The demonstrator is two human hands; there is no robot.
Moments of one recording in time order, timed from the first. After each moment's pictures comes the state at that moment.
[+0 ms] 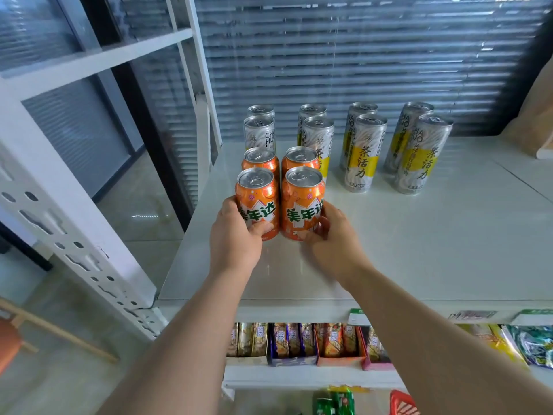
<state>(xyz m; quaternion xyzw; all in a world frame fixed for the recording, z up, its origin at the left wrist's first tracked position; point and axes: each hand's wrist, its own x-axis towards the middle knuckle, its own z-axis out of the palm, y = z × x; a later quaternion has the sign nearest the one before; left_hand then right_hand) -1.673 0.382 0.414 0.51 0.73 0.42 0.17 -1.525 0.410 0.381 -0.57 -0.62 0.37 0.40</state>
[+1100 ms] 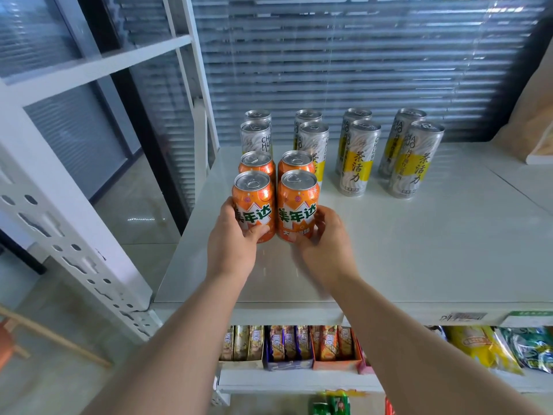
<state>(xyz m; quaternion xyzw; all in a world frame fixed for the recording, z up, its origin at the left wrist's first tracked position) -1.667 0.373 0.417 0.51 0.72 0.43 0.19 -1.531 0.406 0.371 -0.58 -0.58 0.34 0.46</state>
